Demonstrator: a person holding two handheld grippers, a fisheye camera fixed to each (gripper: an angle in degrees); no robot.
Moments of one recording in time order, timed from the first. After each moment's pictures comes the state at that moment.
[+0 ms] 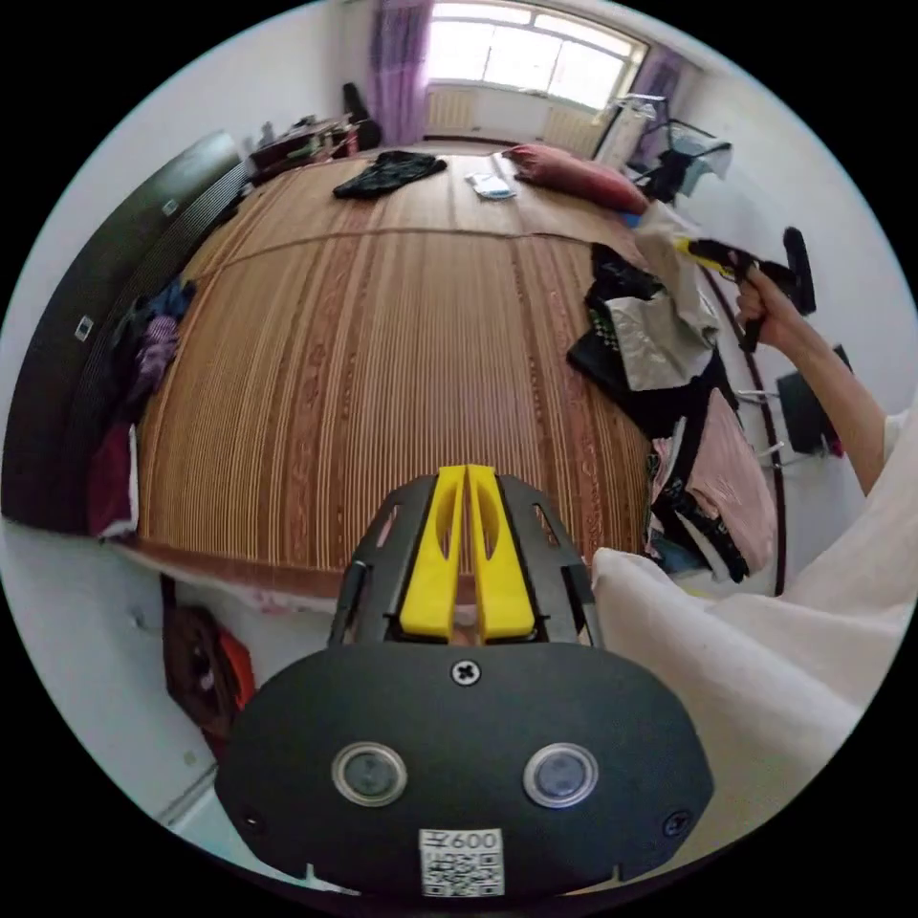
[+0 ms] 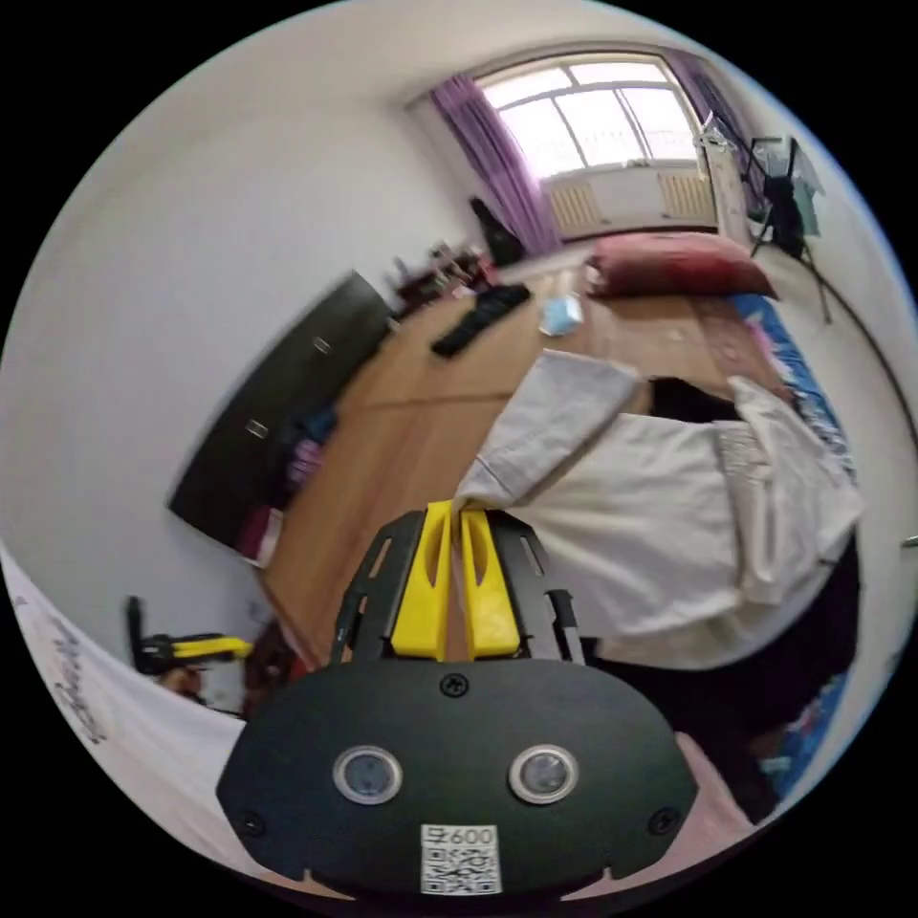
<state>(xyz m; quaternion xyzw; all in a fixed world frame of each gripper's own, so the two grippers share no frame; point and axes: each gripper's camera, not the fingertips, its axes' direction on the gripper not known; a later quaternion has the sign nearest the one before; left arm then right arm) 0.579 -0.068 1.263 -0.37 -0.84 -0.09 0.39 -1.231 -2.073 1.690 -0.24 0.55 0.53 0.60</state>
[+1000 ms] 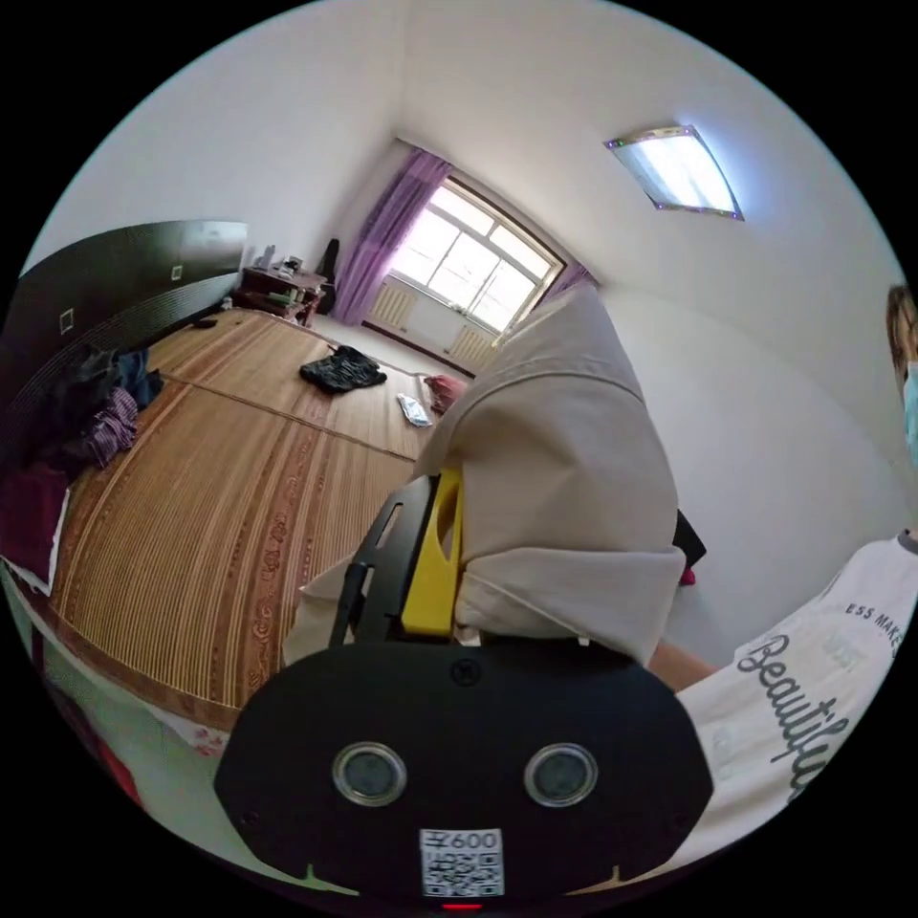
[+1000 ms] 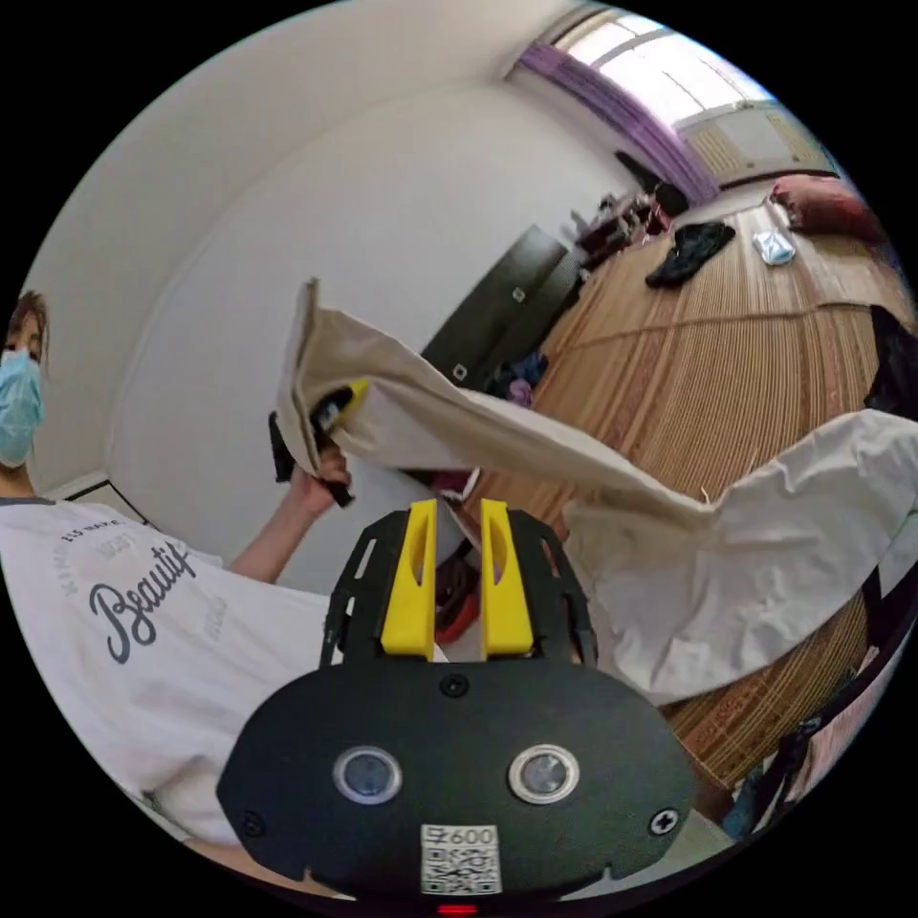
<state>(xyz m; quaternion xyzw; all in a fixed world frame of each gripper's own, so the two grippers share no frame) 1.068 -0.117 1.460 -0.12 -0.76 0.09 0.63 -1.484 -2.010 1.787 -0.19 0.34 0.61 0.69</state>
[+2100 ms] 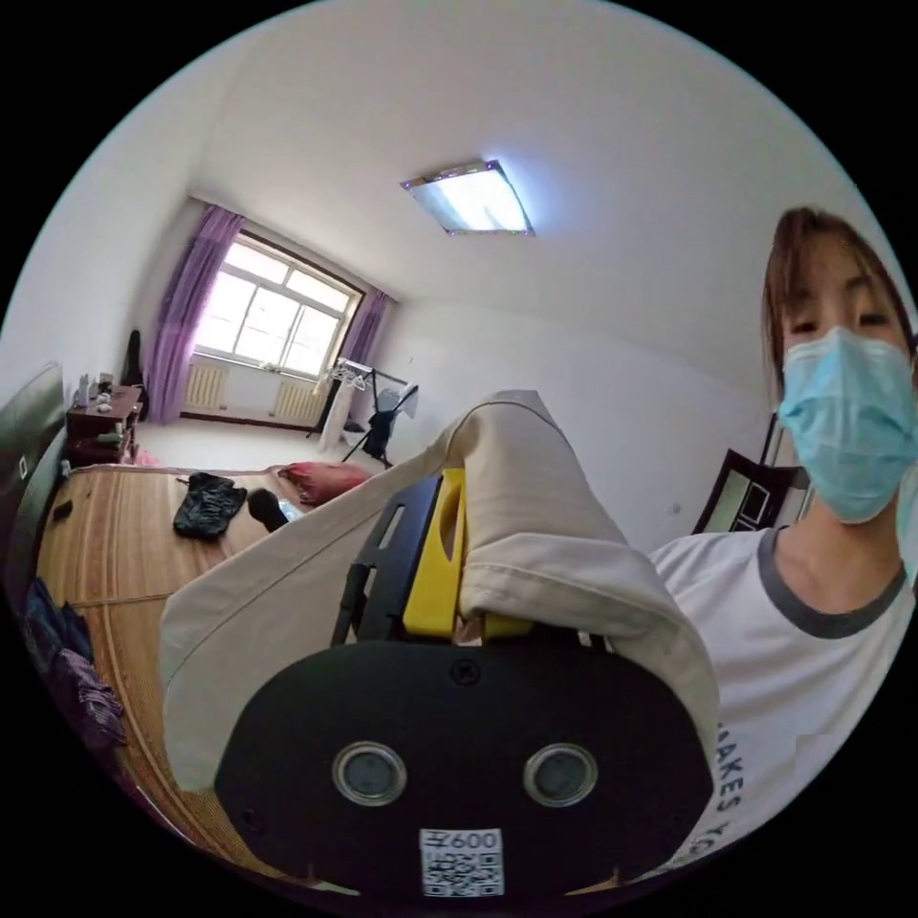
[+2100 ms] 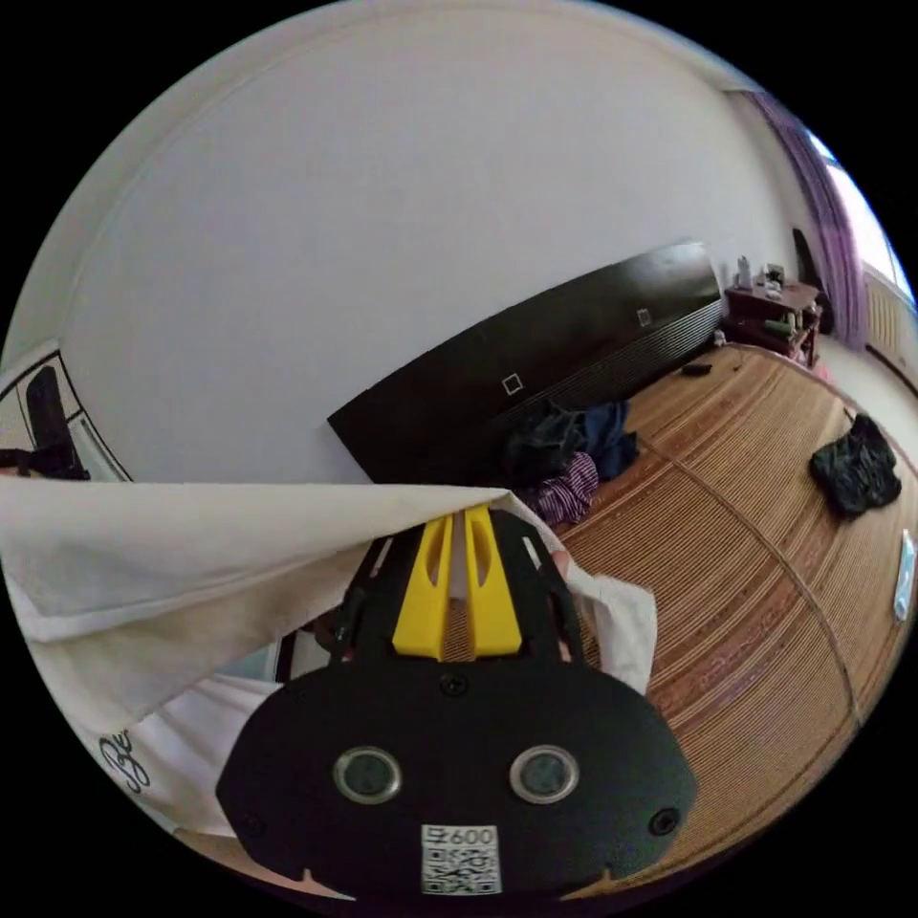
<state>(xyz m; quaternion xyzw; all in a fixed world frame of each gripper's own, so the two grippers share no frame) 1.290 -0.383 1.609 -0.29 -0.53 0.18 0.77 -0.959 -1.781 2.012 -0.36 0.25 0.46 0.77</state>
